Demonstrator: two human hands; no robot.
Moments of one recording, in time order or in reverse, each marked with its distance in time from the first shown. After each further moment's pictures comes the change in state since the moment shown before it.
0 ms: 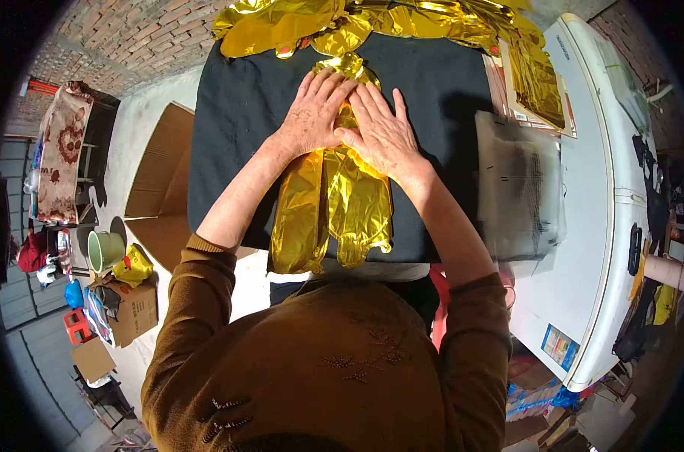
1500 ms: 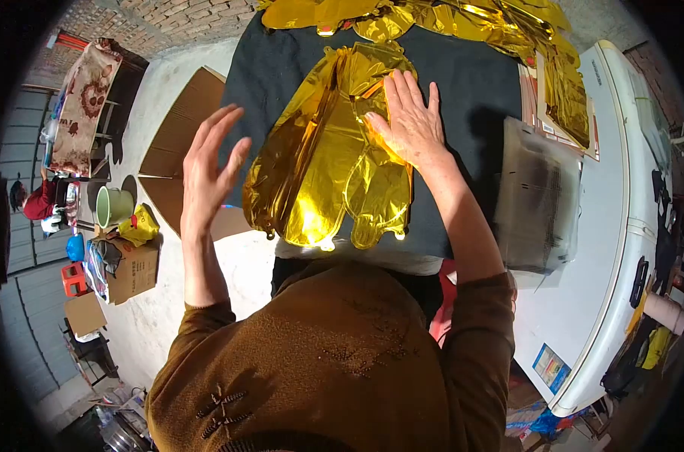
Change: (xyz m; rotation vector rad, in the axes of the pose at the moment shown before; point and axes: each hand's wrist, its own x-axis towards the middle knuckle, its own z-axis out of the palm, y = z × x) left_hand -0.152 0.047 -0.198 -0.204 0.197 -0.532; right_hand 0.001 -0.005 0.001 -0.142 -0.067 0.056
